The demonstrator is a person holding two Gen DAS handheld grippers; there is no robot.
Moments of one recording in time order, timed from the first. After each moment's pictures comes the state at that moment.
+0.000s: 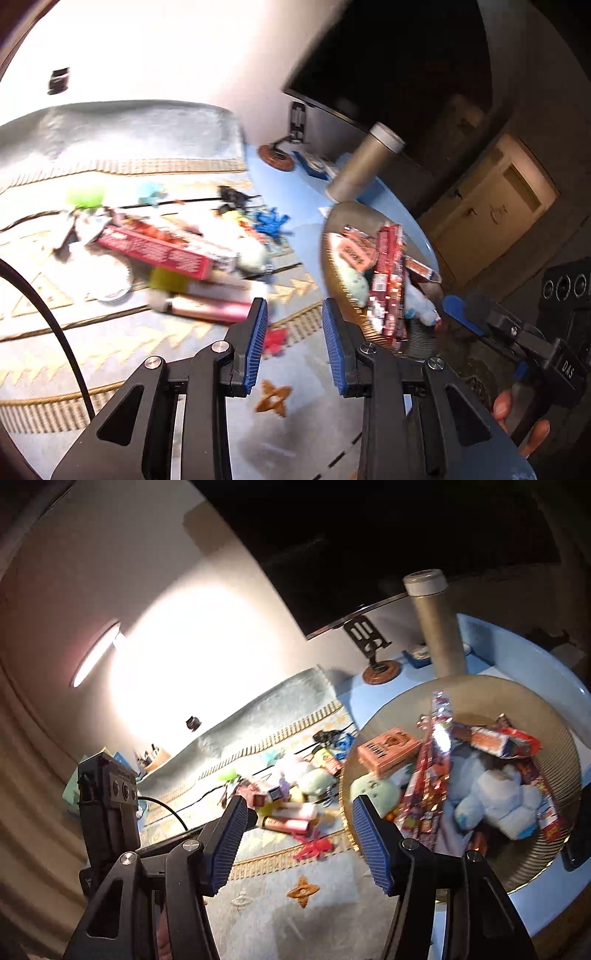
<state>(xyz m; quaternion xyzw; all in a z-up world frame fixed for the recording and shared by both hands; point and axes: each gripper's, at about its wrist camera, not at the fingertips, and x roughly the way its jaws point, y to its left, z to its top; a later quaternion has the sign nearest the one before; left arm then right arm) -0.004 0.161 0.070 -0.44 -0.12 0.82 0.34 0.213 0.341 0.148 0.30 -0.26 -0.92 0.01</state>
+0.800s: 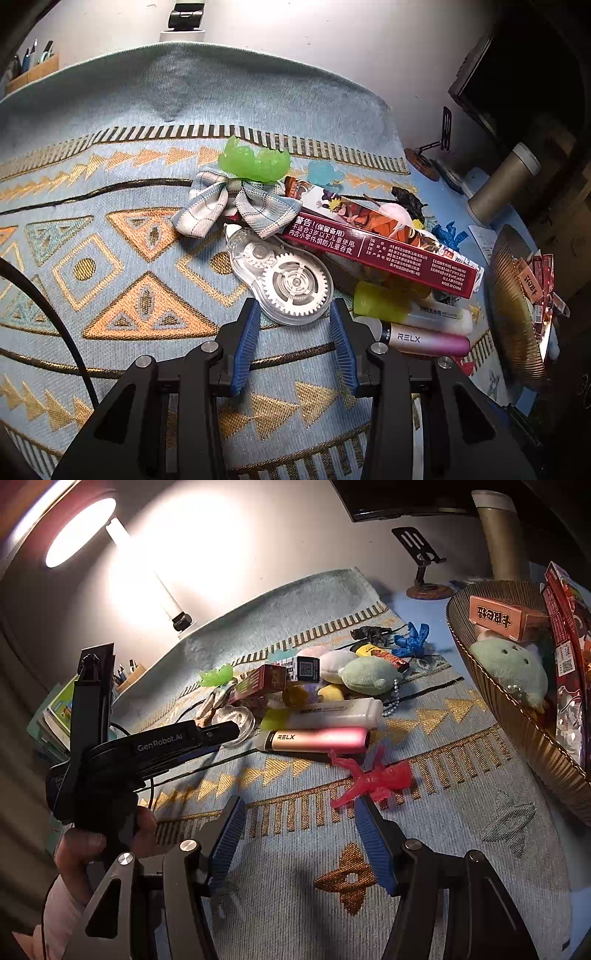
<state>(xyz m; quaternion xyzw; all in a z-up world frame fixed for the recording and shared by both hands) -0.076 0.112 -0.007 -0.46 -0.08 0.87 0.18 0.146 0.252 0.026 0.37 -0.22 -0.90 0.03</state>
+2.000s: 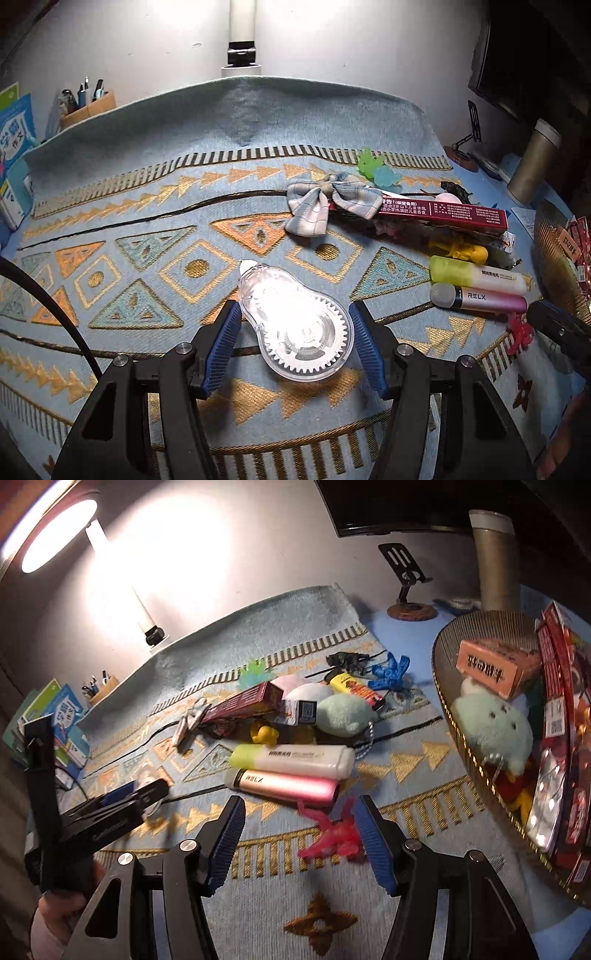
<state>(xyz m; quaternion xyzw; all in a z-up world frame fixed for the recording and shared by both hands) -0.043 0.058 0.004 -0.42 0.00 0.90 0.10 0.115 0.260 0.041 0.38 -0.17 -0.91 -0.04</state>
